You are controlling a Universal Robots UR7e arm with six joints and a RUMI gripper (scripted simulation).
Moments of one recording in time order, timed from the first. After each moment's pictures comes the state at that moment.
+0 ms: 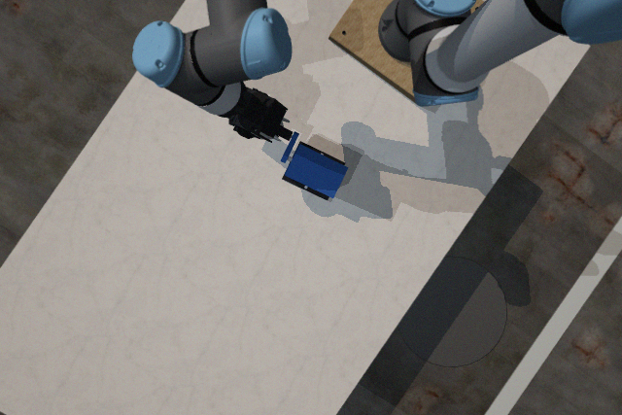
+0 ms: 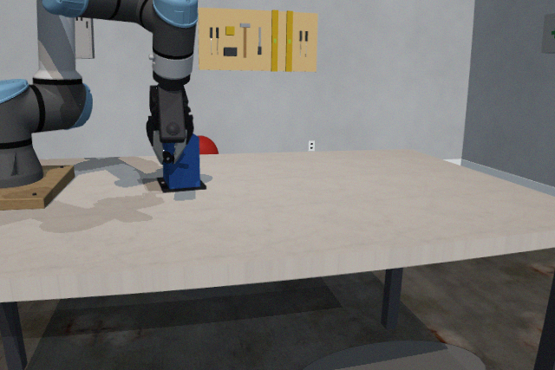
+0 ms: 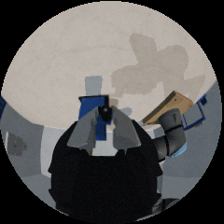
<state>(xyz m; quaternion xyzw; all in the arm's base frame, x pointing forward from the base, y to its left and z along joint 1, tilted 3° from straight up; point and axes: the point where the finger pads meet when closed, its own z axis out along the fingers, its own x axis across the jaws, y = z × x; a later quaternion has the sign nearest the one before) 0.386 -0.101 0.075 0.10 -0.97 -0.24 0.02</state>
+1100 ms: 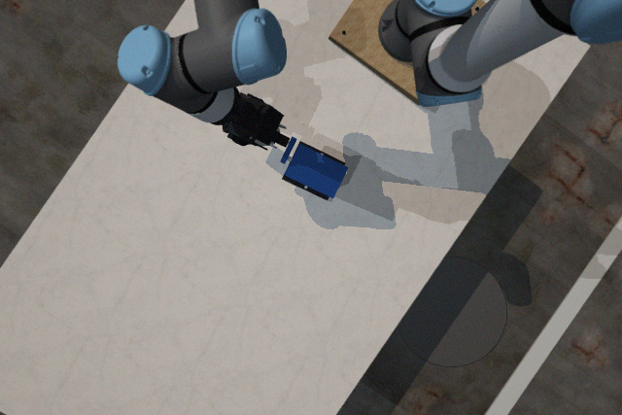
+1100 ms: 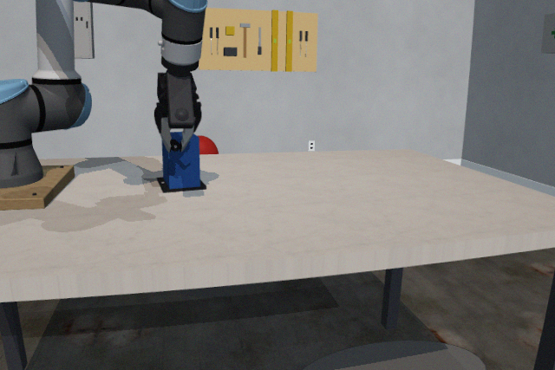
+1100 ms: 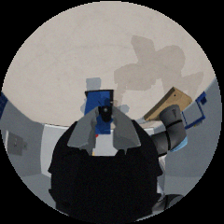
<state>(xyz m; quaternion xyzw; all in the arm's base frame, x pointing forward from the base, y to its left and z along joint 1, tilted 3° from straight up) 0.402 -0.097 0.101 0.10 -0.97 -0.24 0.02</state>
